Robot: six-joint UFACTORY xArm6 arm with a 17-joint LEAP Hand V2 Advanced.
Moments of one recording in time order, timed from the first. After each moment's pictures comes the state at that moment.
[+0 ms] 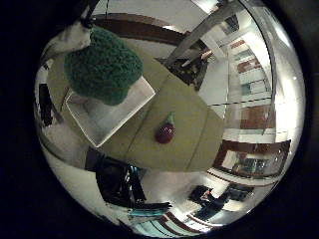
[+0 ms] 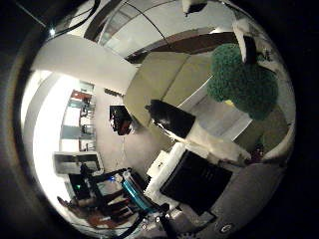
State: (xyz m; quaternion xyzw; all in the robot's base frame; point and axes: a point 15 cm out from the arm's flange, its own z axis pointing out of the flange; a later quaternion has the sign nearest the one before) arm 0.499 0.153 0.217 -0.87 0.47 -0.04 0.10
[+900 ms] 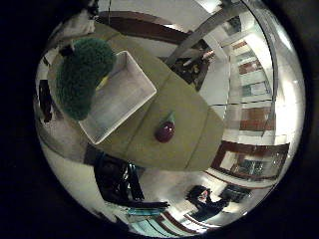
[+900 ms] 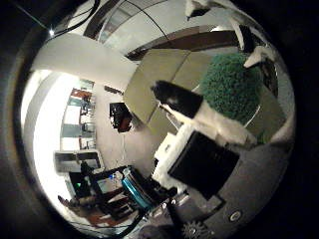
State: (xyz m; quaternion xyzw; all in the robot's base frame) arm 0.497 0.152 0.212 -0.88 0.47 -0.04 0.09
